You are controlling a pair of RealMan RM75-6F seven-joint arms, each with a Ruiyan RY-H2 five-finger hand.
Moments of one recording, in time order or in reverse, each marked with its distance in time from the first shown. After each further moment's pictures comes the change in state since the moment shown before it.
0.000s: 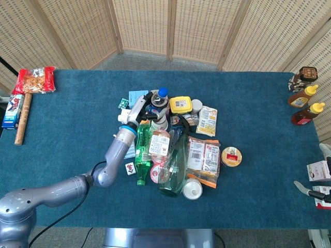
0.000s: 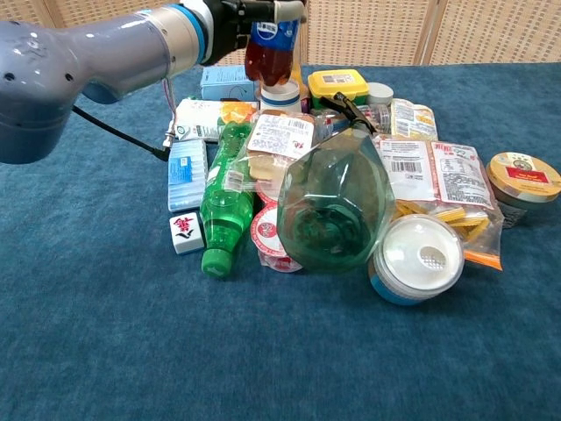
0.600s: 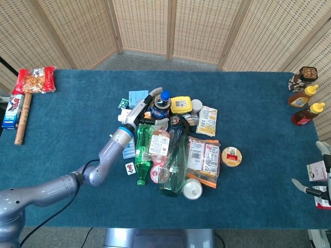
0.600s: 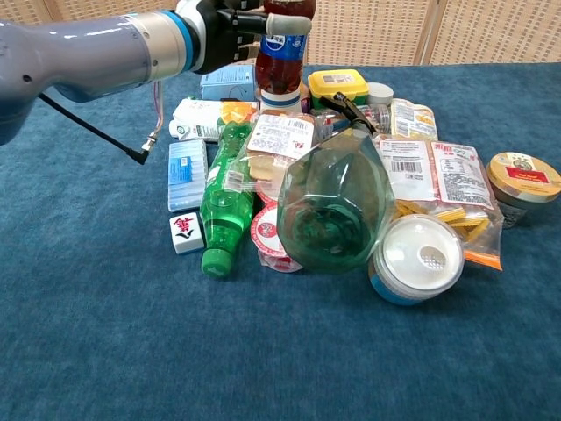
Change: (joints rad) left arm 0.018 0.054 0.039 -0.002 0.102 -0.124 -0.135; right arm 0.020 0.000 0.004 -0.015 0.022 -0.006 -0.047
